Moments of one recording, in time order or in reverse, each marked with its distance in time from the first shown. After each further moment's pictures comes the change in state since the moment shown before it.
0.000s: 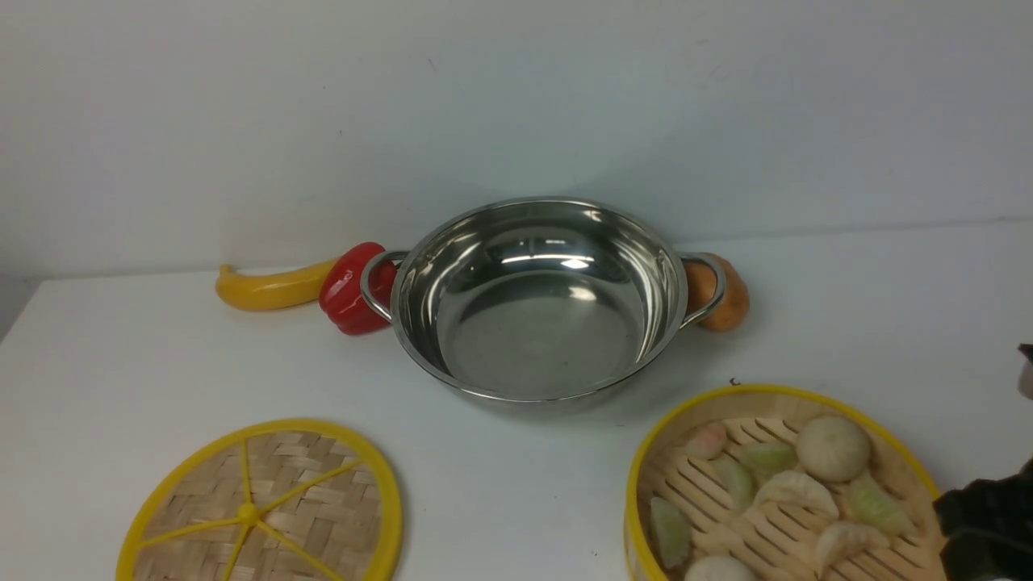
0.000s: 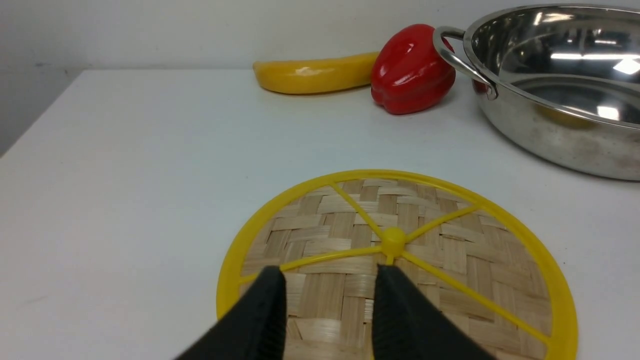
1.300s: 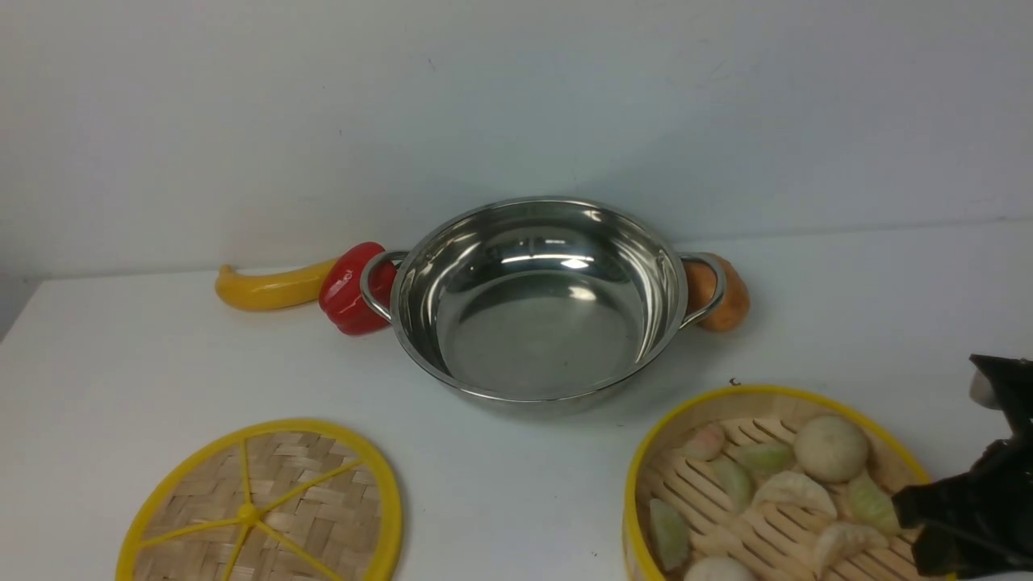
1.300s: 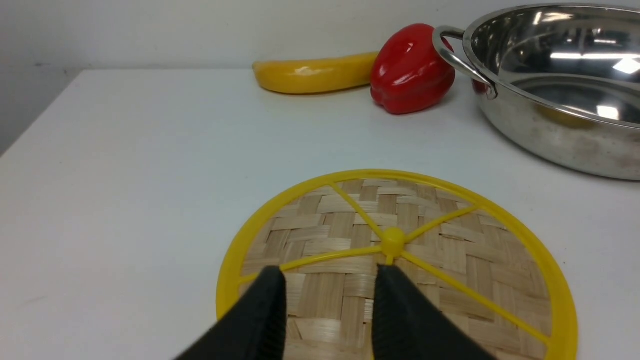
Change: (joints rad) right arm 0.000 0.144 0.000 0.090 -0.131 -0.086; left arm 0.000 0.000 0.000 0.000 0.000 0.000
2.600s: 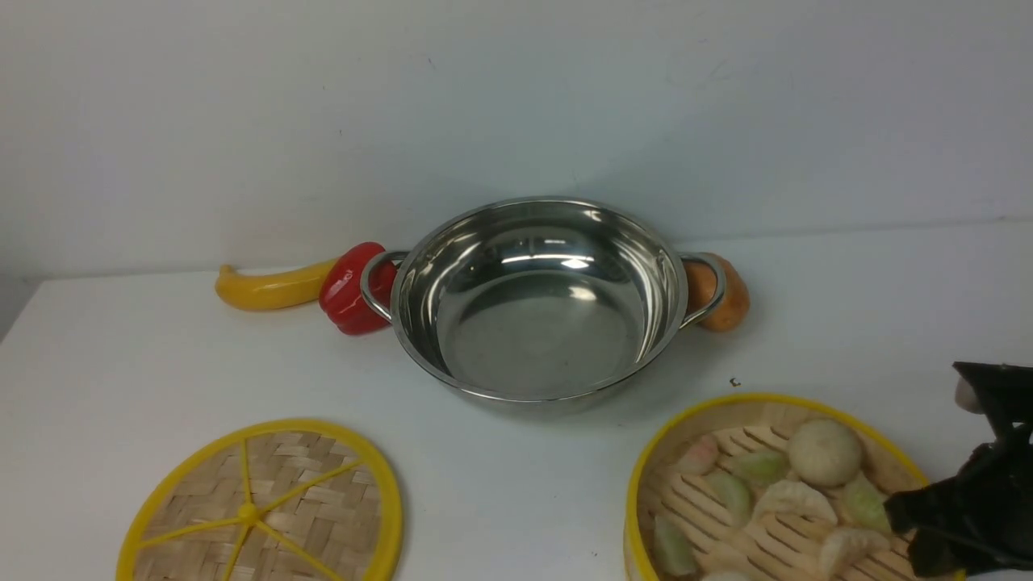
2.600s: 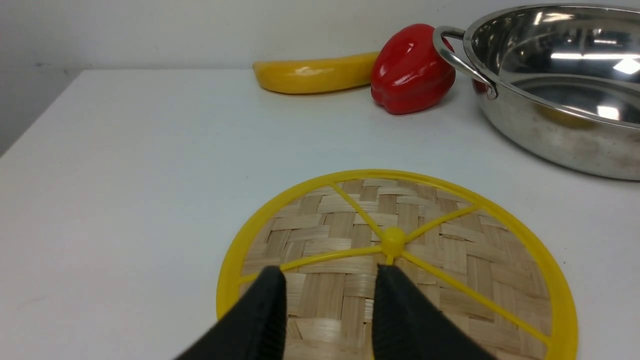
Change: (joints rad) right arm 0.000 0.069 -0.007 -0.012 -0.047 -0.044; left arm 0.000 0.000 0.000 0.000 0.000 0.000
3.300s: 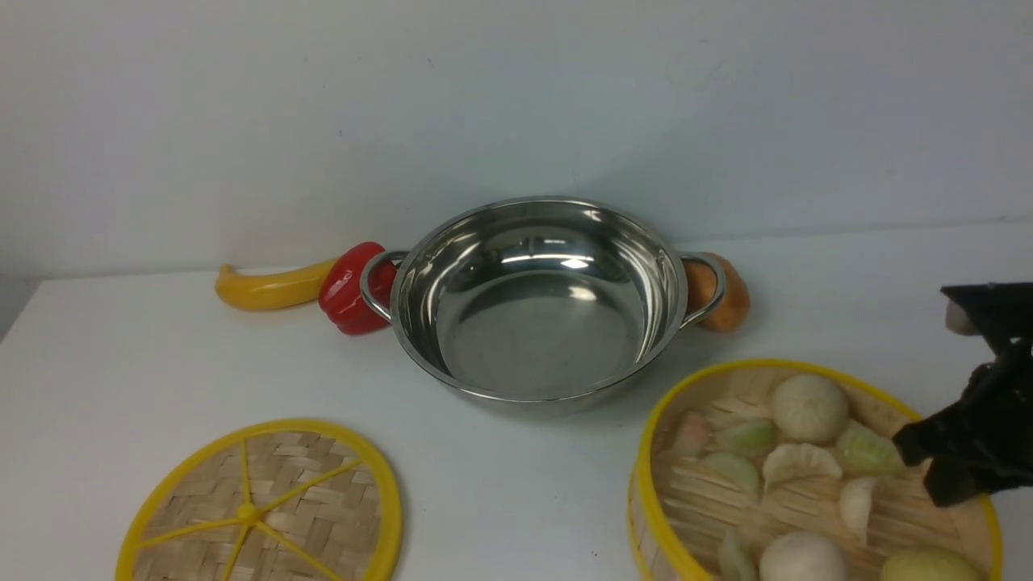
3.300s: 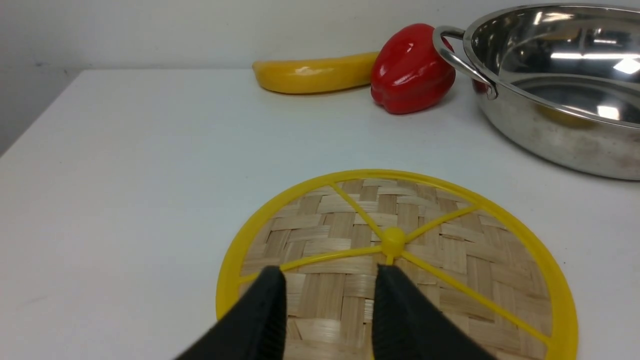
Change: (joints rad) right arm 0.001 0.008 -0.244 -0.127 0.235 -0.005; left arm 0.000 0.000 0.000 0.000 0.000 0.000
